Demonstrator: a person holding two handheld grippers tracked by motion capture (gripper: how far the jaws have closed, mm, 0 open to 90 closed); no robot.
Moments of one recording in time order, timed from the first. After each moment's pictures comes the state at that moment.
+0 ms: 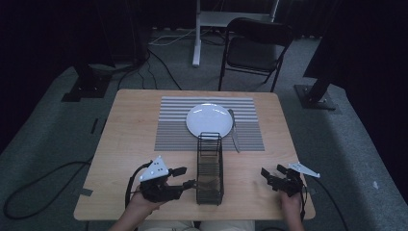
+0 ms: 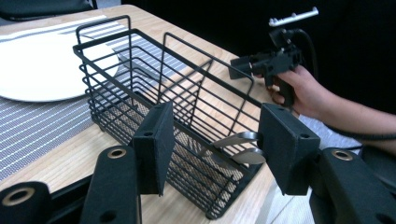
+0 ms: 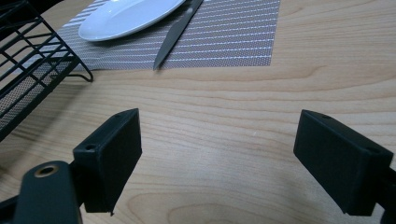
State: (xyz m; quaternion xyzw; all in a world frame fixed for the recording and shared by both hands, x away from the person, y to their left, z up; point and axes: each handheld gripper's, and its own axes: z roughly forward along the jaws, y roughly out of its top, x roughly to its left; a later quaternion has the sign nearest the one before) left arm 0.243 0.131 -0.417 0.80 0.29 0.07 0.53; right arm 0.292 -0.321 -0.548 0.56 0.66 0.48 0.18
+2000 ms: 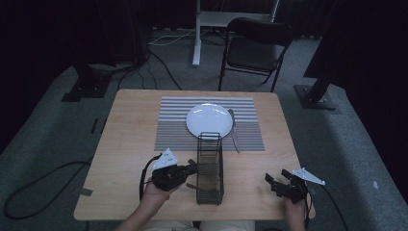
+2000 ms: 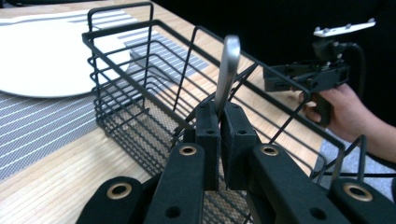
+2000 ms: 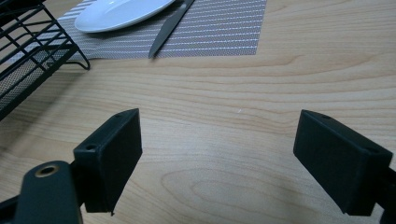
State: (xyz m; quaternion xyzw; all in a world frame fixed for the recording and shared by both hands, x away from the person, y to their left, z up) left arm 0.273 0.110 -0.442 0.78 0.32 0.08 0.53; right arm 0.270 -0.329 -0.548 0.55 0.66 0.47 0.20
